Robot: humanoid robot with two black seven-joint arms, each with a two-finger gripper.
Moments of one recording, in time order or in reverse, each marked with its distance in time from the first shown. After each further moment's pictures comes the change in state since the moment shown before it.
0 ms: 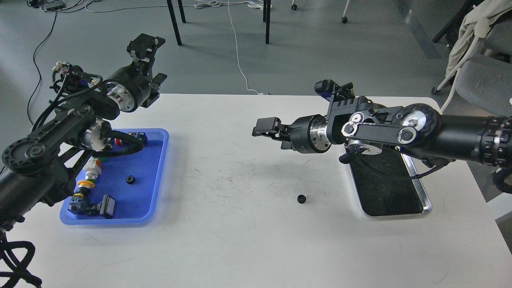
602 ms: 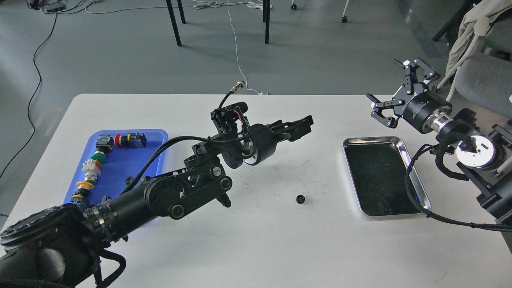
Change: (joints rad) left arm -0.092 -0.375 0.245 0.048 0.714 -0.039 0.011; right arm -0.713 -0.414 1.256 -0.073 0.327 0.096 0.066
